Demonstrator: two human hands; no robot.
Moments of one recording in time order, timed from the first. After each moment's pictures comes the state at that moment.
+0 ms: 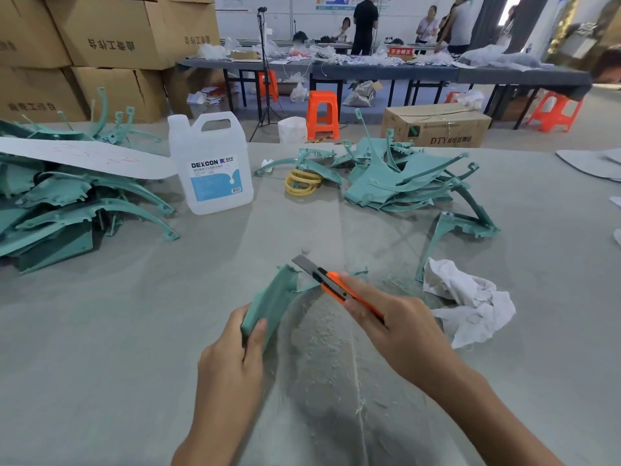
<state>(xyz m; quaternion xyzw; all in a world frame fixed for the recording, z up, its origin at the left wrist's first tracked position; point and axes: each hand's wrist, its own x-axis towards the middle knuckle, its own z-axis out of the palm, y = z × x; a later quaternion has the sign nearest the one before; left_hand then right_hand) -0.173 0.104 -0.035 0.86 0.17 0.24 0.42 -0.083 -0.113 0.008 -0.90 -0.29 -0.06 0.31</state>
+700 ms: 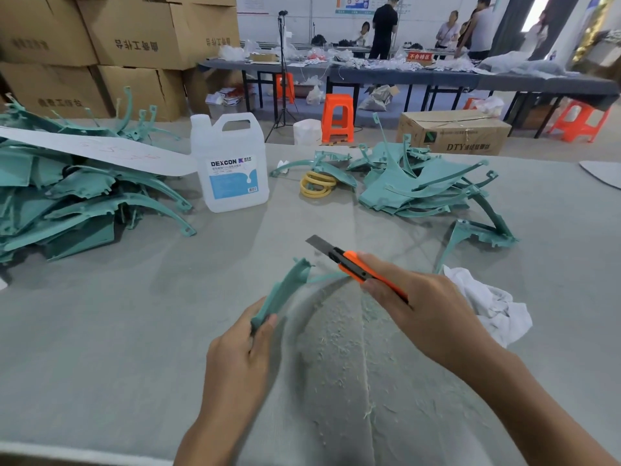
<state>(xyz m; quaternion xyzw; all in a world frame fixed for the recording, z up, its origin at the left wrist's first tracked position) -0.170 0.115 -0.039 0.85 0.18 0.24 0.43 -0.071 -0.120 0.041 -0.90 -0.32 -0.10 0.27</state>
